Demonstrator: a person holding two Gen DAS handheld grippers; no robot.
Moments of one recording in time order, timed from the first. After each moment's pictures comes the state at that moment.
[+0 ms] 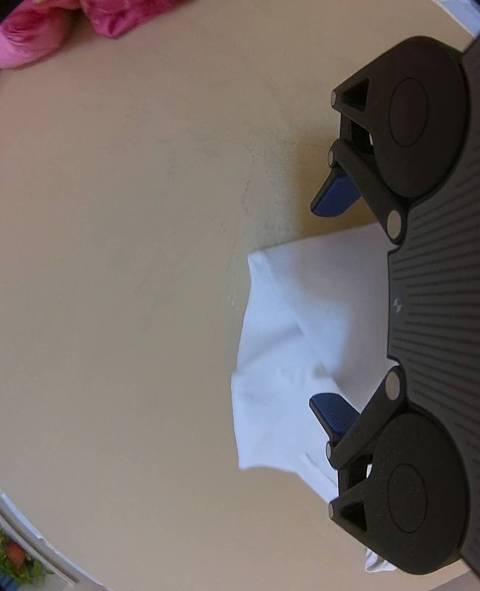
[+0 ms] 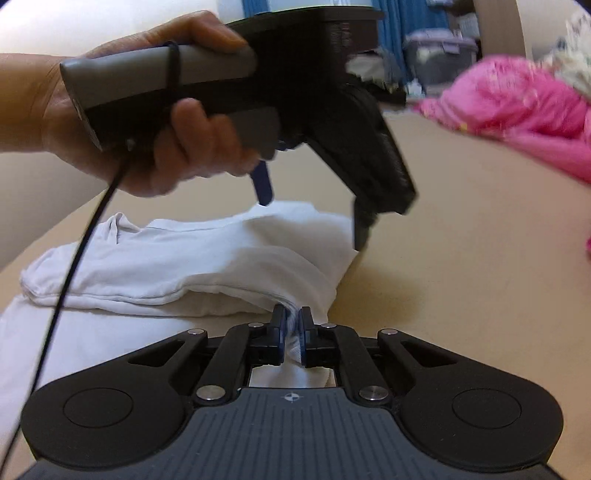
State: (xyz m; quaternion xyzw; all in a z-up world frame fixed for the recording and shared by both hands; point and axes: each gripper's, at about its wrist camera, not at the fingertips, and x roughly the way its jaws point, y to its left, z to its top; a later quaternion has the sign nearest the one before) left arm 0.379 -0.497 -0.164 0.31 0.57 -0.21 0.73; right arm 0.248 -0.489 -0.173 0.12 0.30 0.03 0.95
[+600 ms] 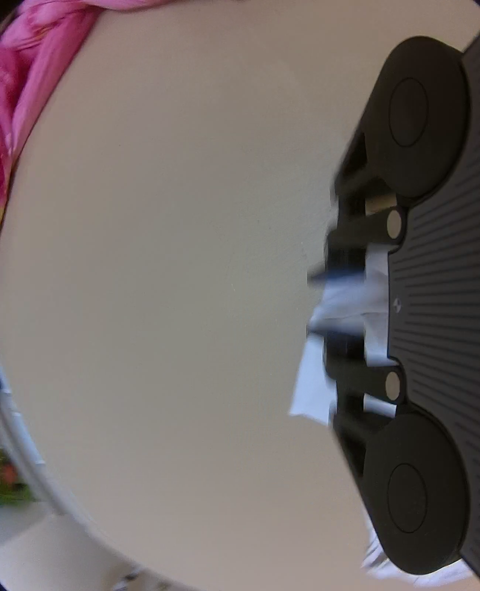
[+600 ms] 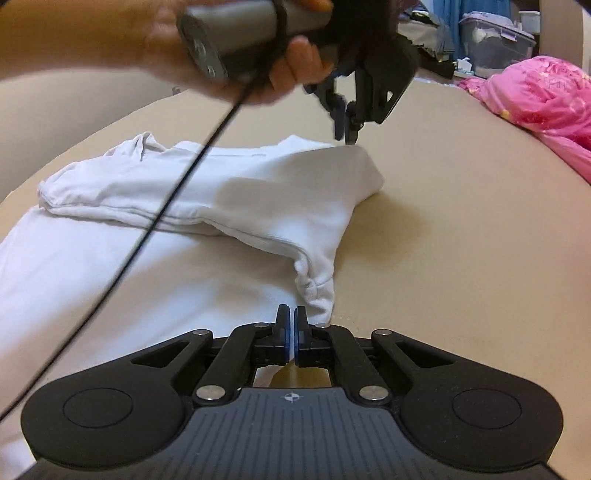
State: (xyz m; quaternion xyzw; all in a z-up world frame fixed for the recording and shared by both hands) left arm 0.418 -0.457 -0.143 0.19 0.53 -0.15 0.81; right arm 0.240 -0.489 -0.169 0.03 0.37 0.09 0.92
